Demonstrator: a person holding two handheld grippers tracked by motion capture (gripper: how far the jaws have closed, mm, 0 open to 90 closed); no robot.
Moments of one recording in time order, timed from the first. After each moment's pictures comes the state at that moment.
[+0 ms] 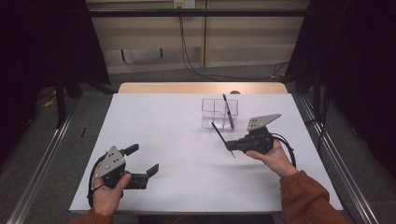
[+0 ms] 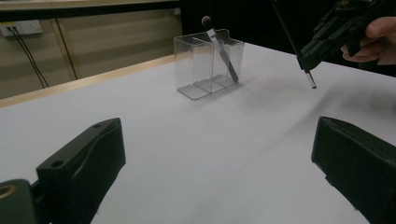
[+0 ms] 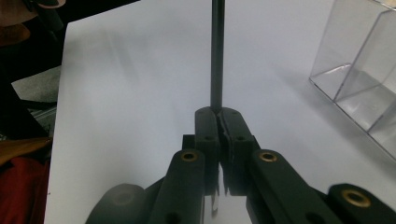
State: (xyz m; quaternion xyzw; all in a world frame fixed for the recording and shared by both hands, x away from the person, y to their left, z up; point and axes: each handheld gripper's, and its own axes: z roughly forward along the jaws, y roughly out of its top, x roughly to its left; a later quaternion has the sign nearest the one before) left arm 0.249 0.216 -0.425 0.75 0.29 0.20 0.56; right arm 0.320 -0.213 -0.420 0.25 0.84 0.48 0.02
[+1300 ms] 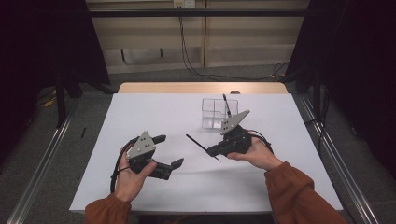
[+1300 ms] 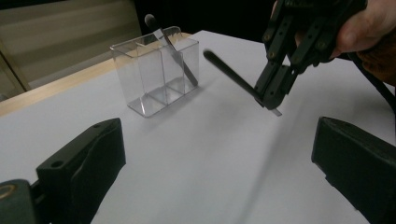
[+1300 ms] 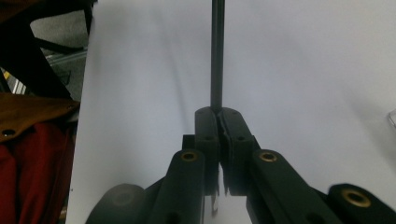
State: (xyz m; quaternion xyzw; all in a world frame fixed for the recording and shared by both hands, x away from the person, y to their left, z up) left arm 0.279 0.154 -0.402 0.79 0.22 0.15 0.55; right arm 0.326 -0.150 -0.404 0.15 0.90 0.40 -0.01
